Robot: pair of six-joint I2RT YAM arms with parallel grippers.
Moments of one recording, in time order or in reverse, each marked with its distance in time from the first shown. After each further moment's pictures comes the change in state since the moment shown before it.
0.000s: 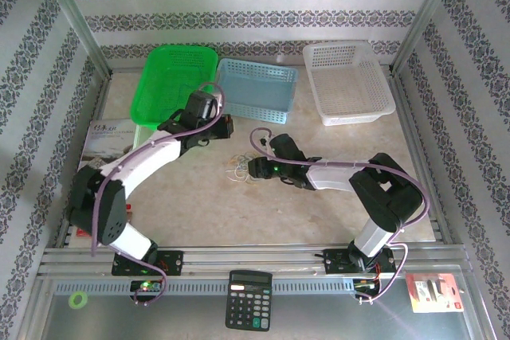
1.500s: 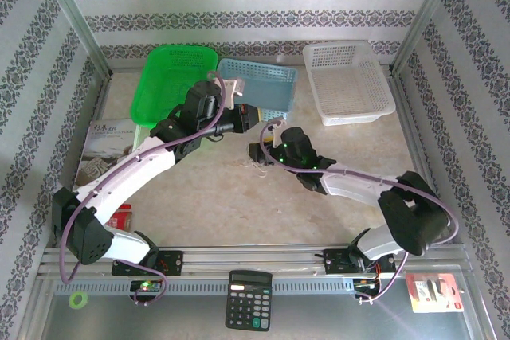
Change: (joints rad) left arm -0.167 -0.117 0.140 0.031 0.138 -0.154; right arm -0.001 -0.193 -0.027 0.149 0.148 -0.113
